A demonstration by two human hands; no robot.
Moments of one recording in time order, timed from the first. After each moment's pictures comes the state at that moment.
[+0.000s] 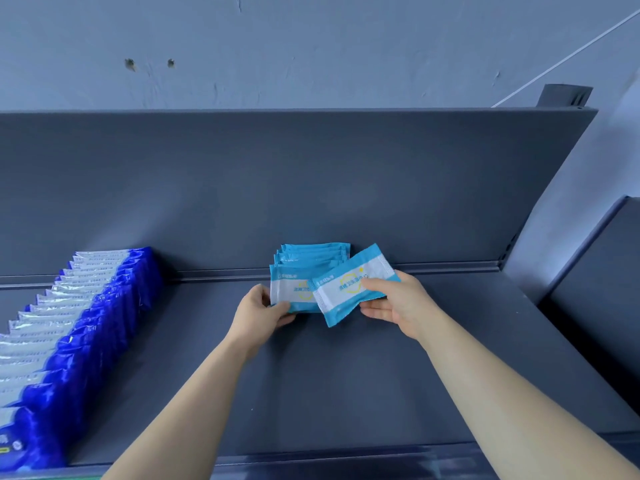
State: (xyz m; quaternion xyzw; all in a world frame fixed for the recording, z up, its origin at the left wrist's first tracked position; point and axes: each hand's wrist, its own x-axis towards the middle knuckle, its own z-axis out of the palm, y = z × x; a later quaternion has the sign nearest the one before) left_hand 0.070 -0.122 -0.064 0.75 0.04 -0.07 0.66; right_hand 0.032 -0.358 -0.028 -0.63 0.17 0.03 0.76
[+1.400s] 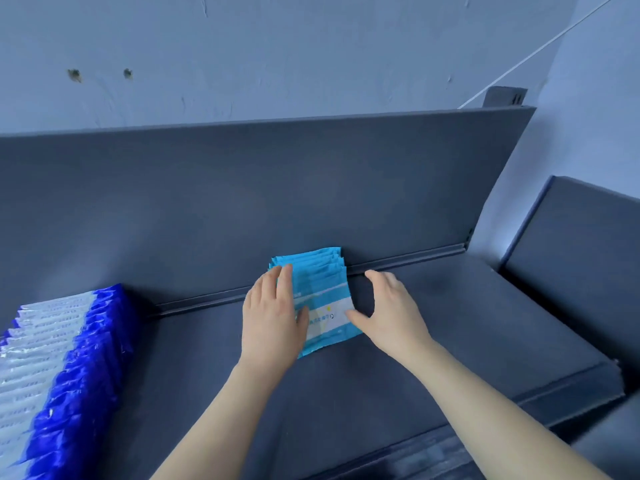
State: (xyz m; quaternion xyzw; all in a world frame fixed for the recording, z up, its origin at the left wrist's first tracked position) left_hand 0.068 -0.121 -0.042 0.92 -0.25 0.24 0.20; right_hand -0.006 -0.294 -0.024 -0.95 0.15 -0.16 0.21
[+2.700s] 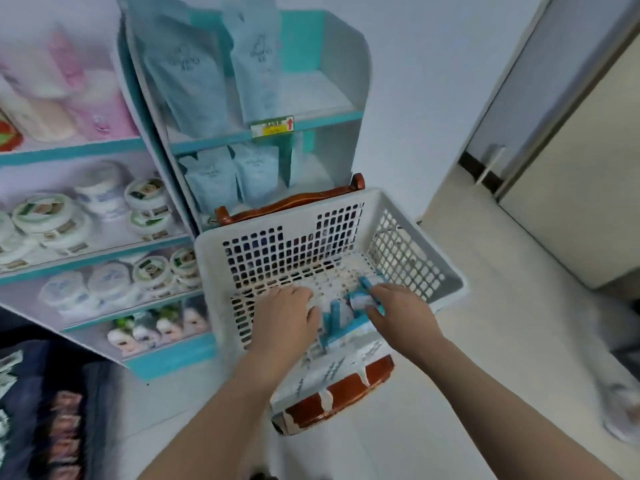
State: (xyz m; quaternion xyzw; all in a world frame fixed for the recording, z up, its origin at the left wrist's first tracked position) left_hand -0.674 -0.032 -0.138 0.43 -0.89 -0.17 0.09; right_hand -0.844 0.064 -0.126 -0.55 0.83 -0.06 0.09
